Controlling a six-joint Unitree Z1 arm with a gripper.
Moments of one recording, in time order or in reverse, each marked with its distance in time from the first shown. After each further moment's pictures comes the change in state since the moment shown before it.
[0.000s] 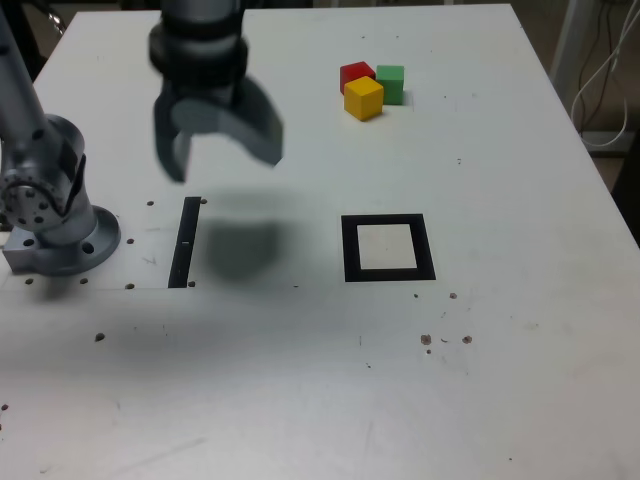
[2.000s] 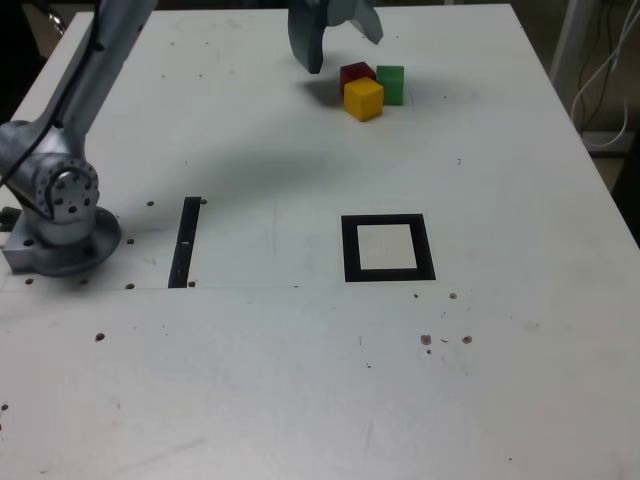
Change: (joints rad) arm 0.736 0.867 -1.191 0.321 0.007 0.313
